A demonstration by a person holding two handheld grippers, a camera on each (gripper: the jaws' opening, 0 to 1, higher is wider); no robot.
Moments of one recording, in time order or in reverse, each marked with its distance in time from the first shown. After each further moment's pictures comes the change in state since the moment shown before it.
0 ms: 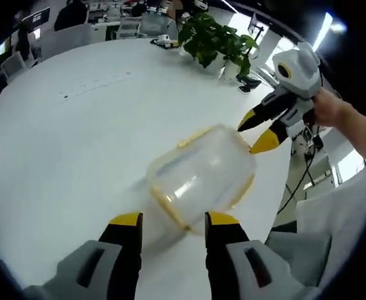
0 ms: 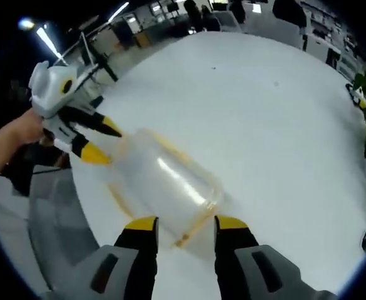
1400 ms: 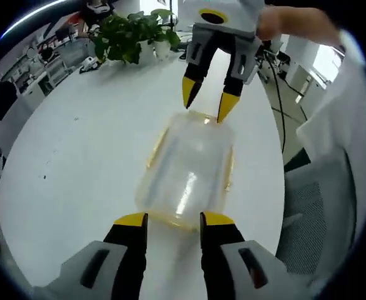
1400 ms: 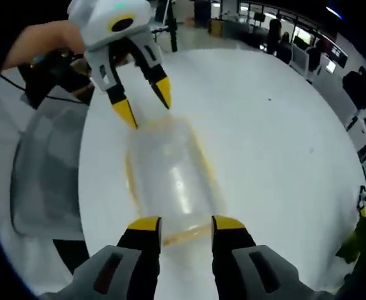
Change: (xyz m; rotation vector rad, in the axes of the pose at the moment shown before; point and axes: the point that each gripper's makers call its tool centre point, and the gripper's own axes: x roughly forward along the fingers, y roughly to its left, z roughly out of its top) left arm -0.003 -0.012 0.023 0.563 0.089 -0.011; right arm -0.002 0.015 0.015 -0.514 0.049 0.039
